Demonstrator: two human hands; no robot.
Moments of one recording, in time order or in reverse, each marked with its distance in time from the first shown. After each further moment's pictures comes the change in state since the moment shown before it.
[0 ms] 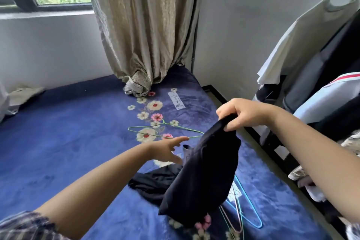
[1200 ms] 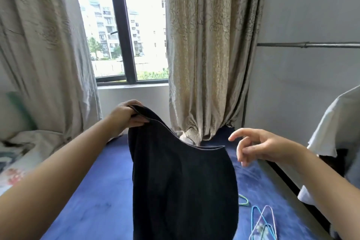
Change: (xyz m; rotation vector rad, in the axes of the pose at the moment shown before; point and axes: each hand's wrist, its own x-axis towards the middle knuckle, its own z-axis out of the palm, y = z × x) left_hand -0.270 0.030 -0.111 -0.887 1.200 0.169; right_hand -0.026 -0.070 -0.018 0.509 -0.113 -0.342
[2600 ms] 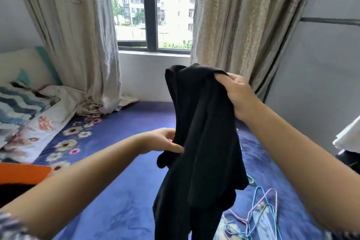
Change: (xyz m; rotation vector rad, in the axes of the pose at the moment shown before) left_hand -0.047 -0.117 0.019 0.465 -0.593 -0.222; right_hand 0.108 -0.049 0.088 0.165 0.540 -0.209
